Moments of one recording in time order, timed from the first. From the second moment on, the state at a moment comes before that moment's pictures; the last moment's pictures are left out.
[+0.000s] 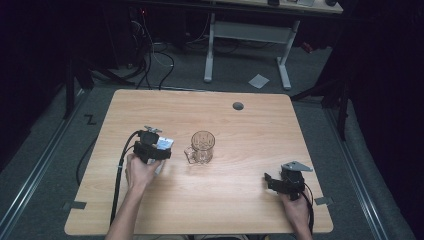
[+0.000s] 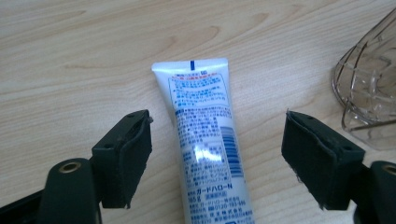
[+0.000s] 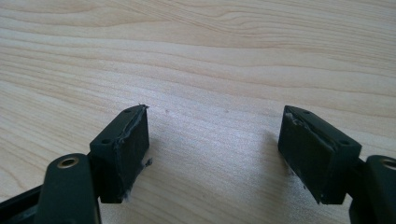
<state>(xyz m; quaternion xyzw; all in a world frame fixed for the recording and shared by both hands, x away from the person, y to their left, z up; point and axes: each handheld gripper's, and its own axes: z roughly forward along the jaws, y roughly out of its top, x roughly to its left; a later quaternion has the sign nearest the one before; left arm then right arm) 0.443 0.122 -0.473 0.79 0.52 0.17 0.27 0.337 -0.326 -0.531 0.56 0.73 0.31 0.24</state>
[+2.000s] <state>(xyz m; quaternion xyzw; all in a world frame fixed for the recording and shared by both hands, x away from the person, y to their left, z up) 0.479 0.110 -0.506 0.80 0.54 0.13 0.21 0.337 -0.326 -0.531 0.56 0.73 0.31 0.24</state>
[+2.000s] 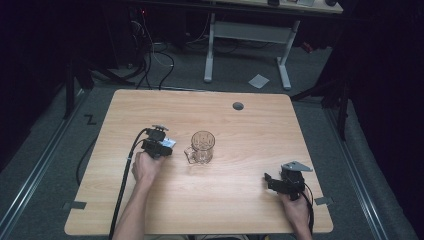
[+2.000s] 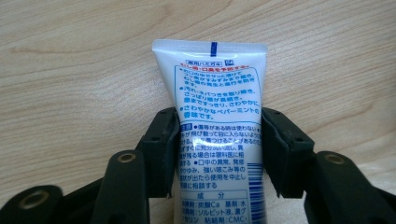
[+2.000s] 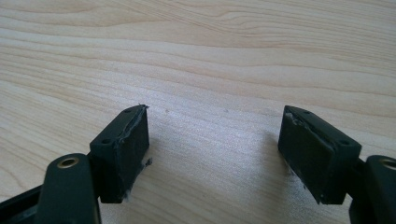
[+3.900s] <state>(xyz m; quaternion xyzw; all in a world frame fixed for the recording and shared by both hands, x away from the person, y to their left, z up) 0.448 0.107 -0.468 0.82 0.47 0.14 0.29 0.337 -0.326 -0.531 0.56 0.73 0.30 0.24</state>
